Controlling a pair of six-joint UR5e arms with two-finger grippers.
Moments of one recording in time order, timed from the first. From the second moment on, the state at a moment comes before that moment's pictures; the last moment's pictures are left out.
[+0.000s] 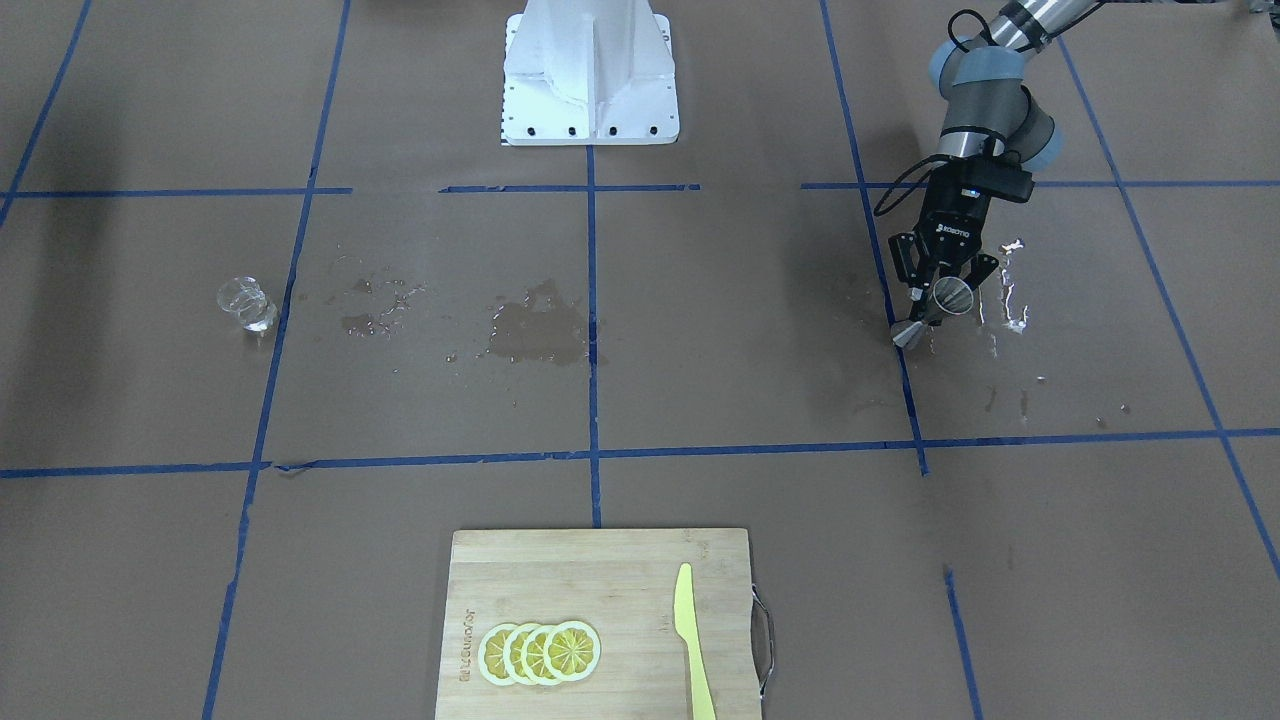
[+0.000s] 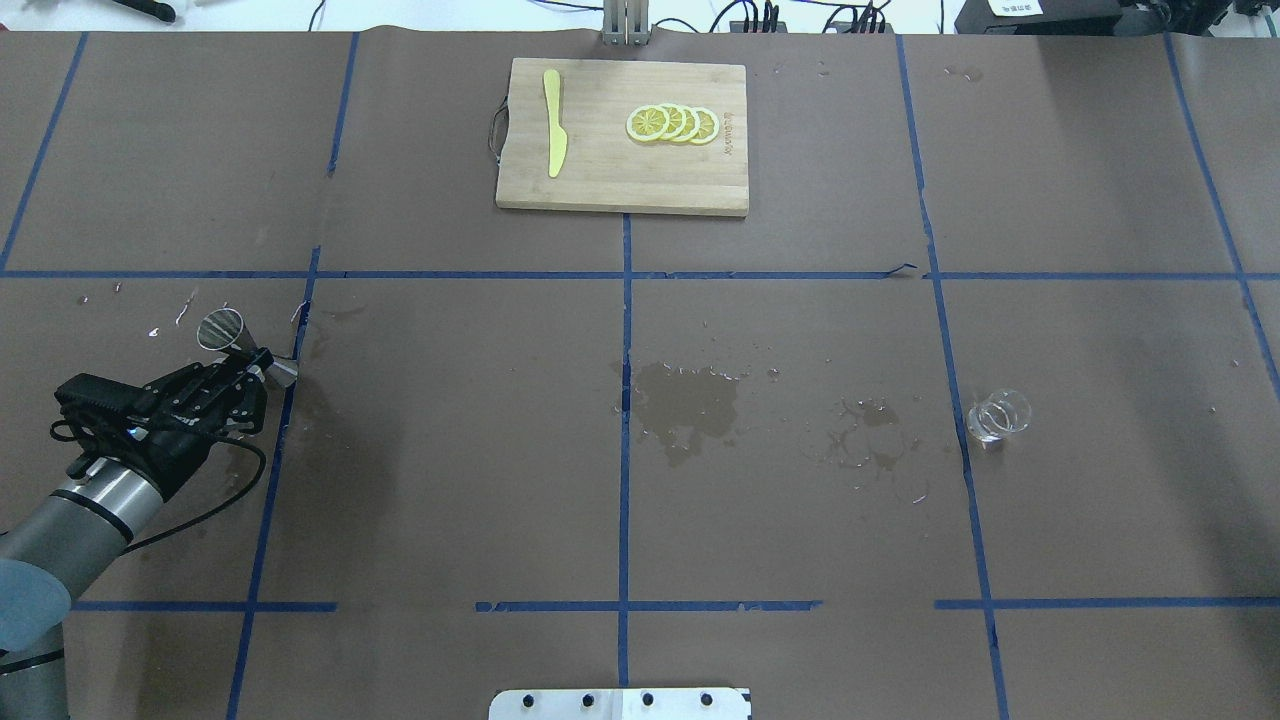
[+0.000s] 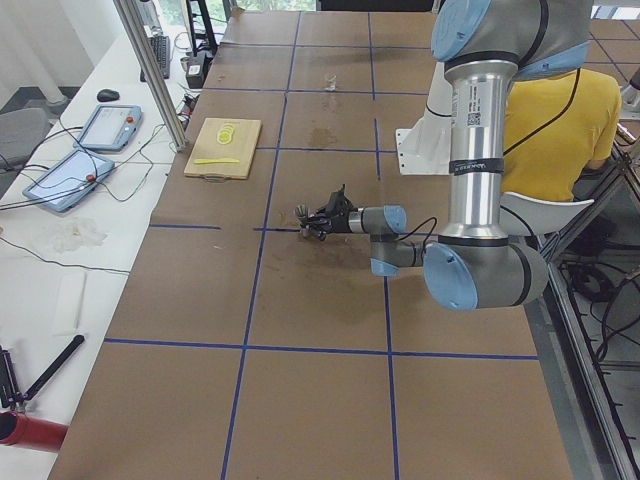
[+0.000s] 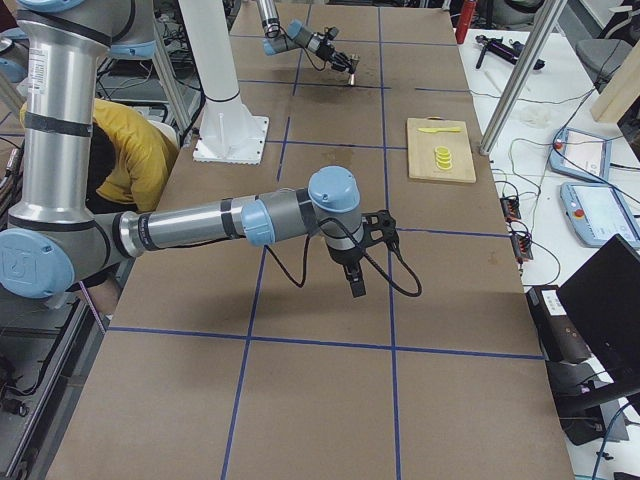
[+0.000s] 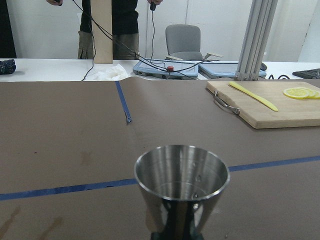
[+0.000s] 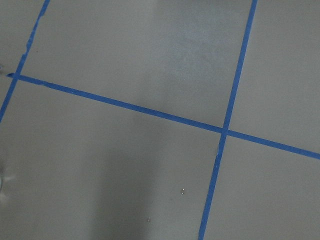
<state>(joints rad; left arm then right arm) -0.30 -1.52 -1.54 -3.12 -0.81 -0.94 1.53 -1.73 1.94 -1.47 2.35 -0.01</state>
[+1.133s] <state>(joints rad) -0.31 -1.73 -1.57 -3.24 -1.13 -0.49 1.53 -1.73 1.93 -1.47 2.35 -0.01</state>
